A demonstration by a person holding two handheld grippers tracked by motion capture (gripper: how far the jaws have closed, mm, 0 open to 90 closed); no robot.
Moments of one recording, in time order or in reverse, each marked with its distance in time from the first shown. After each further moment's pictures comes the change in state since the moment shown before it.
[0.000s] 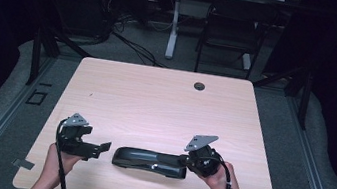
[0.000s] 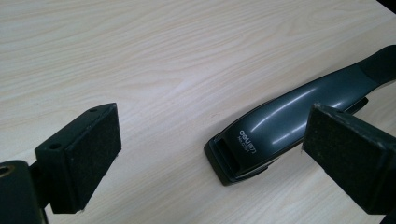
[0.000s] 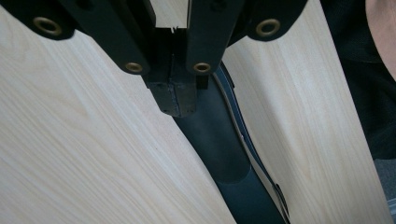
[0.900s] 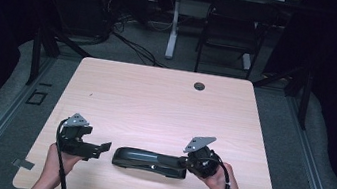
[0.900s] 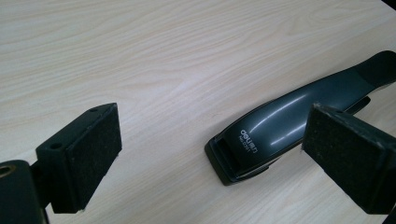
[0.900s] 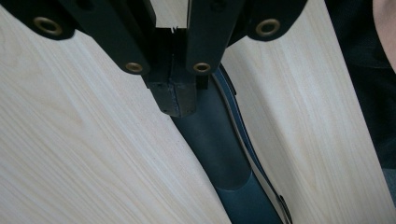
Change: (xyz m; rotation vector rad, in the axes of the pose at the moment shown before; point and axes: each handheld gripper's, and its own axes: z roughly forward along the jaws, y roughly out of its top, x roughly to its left) left arm 0.000 0.000 0.000 0.000 0.007 -0.001; right arm 0.000 -0.004 0.007 0.026 0.000 -0.004
